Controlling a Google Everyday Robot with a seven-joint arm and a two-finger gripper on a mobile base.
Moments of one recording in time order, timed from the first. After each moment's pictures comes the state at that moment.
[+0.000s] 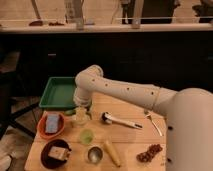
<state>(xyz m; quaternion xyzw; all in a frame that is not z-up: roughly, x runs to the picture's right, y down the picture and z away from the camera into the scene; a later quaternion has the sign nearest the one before) -0.152 0.108 0.774 -0.32 -0.22 -0.06 0.92</state>
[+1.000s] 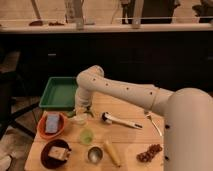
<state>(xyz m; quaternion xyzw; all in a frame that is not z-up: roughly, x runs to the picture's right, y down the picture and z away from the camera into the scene) -0.146 0.112 0.781 -0.33 -0.23 -0.06 0.91</state>
